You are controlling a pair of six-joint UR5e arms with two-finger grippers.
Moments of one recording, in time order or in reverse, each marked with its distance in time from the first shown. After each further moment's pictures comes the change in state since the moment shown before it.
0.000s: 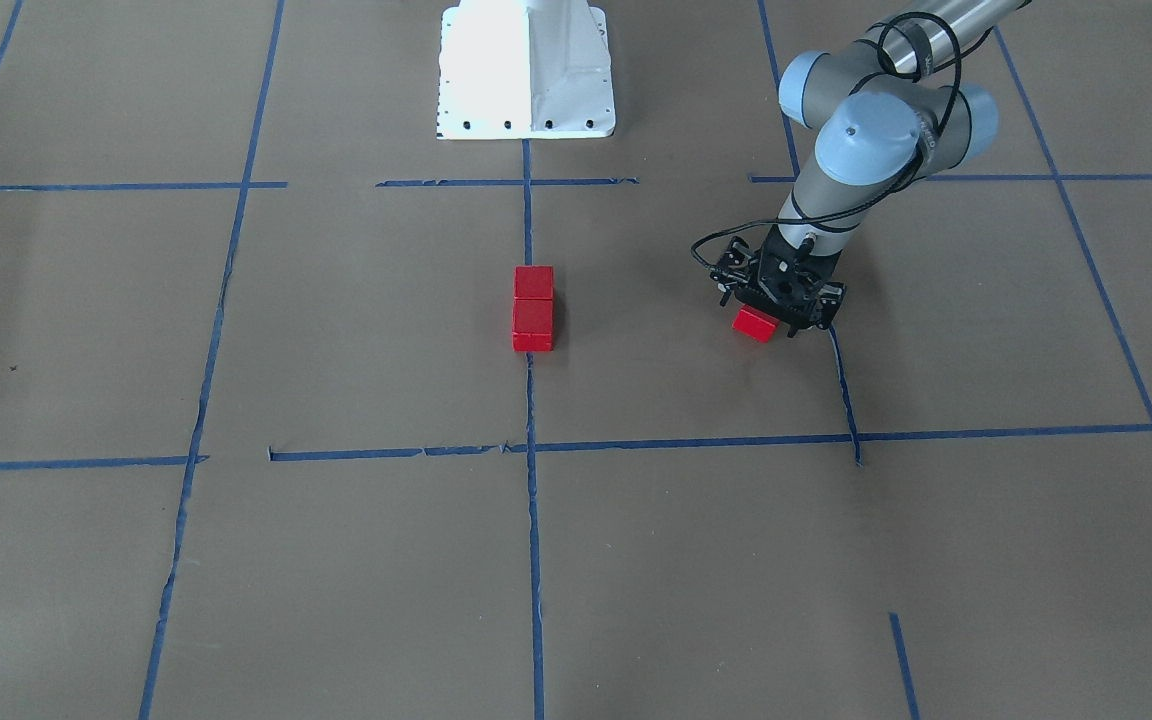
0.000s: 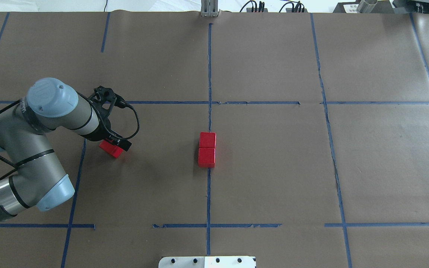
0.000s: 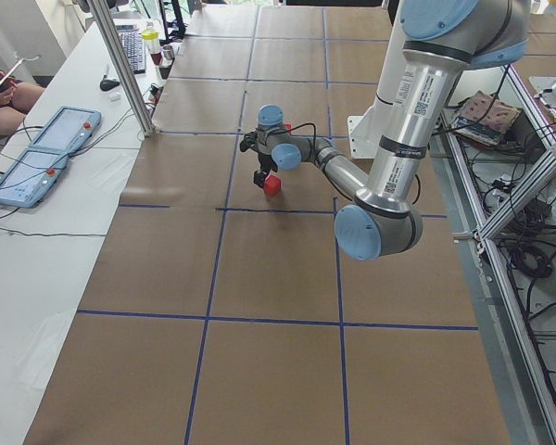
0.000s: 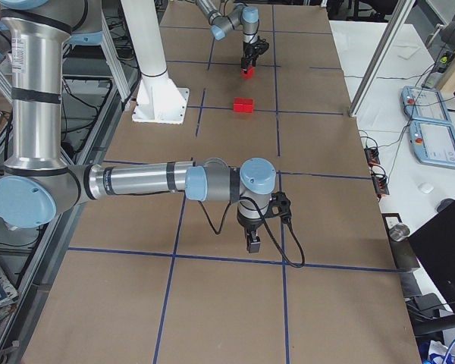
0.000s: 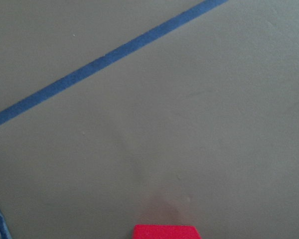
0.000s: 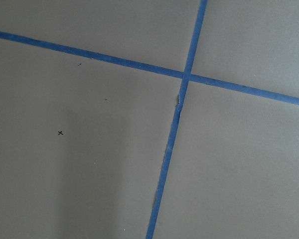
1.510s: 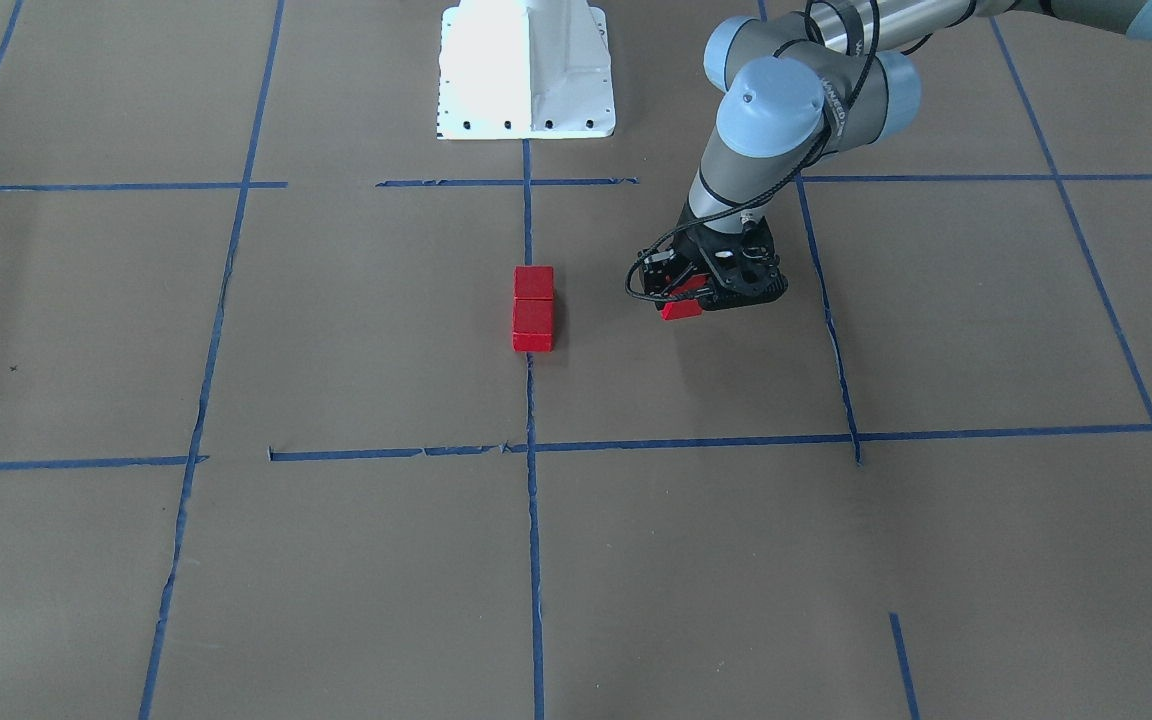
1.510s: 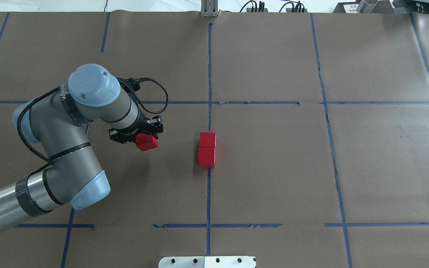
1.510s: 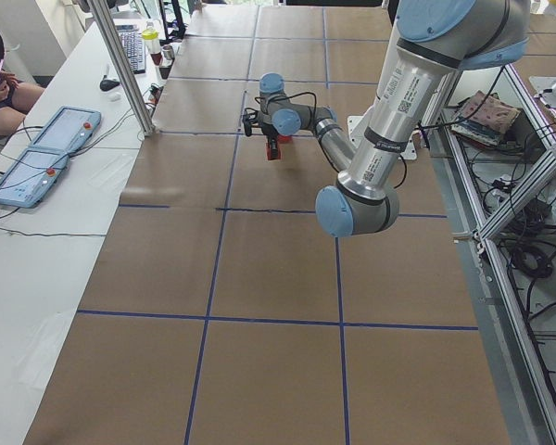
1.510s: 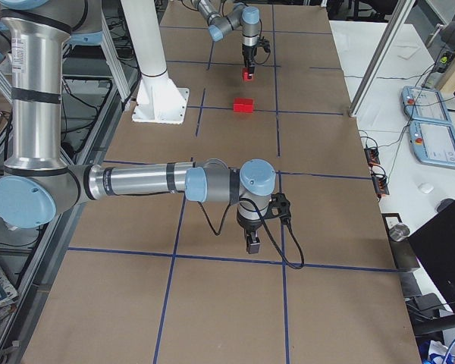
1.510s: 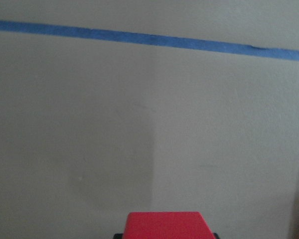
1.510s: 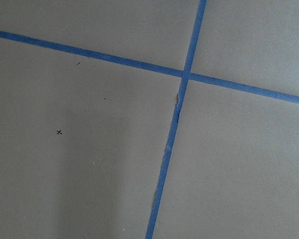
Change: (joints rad) left arm 0.026 -0.193 -0.037 0.200 -0.004 -0.948; right arm 0.000 -0.002 -0.005 0.003 0.002 0.000
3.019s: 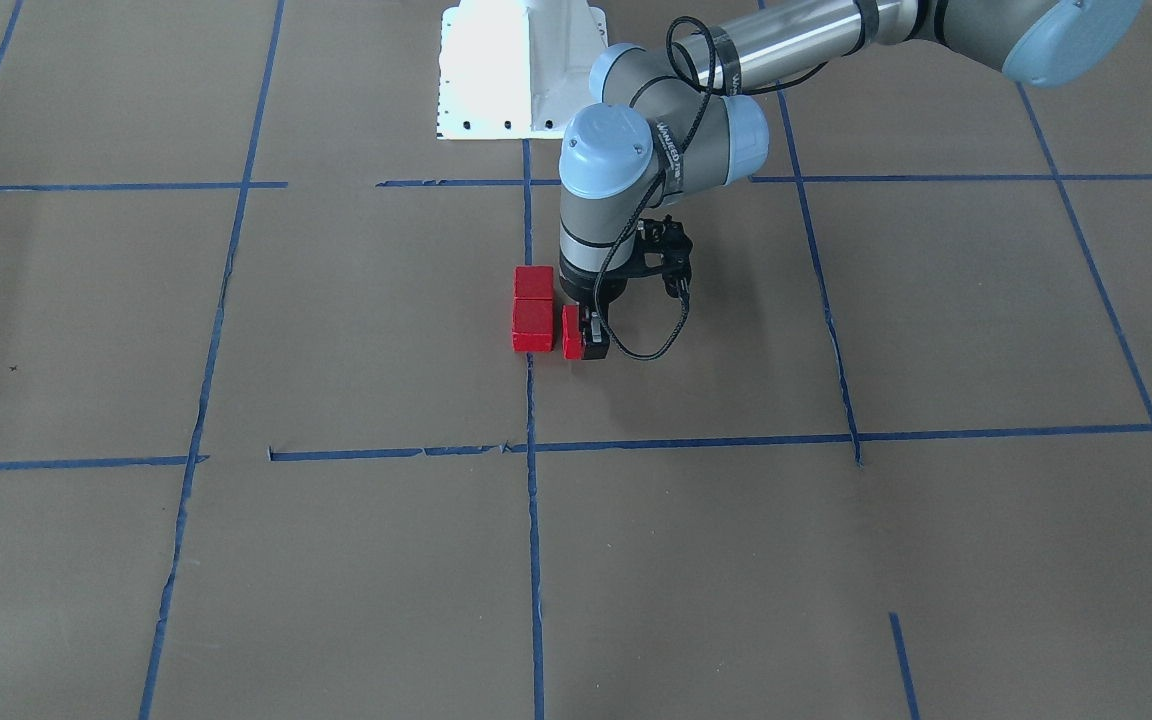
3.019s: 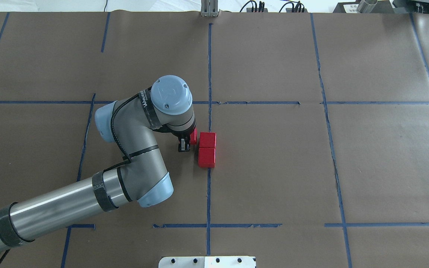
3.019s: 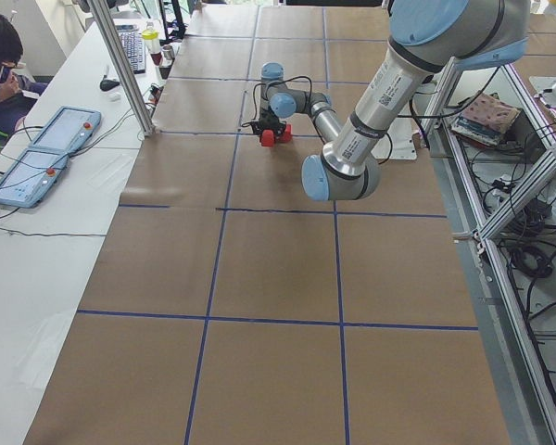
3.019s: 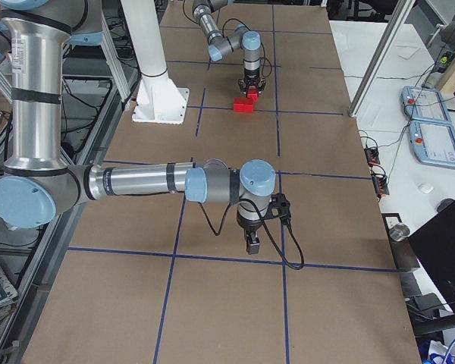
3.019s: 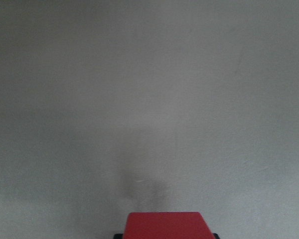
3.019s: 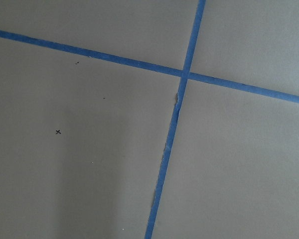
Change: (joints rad) left arm 0.094 -0.266 0.302 0.002 0.143 -1.236; right arm 0.000 0.000 -0.001 0.000 -0.002 0.000
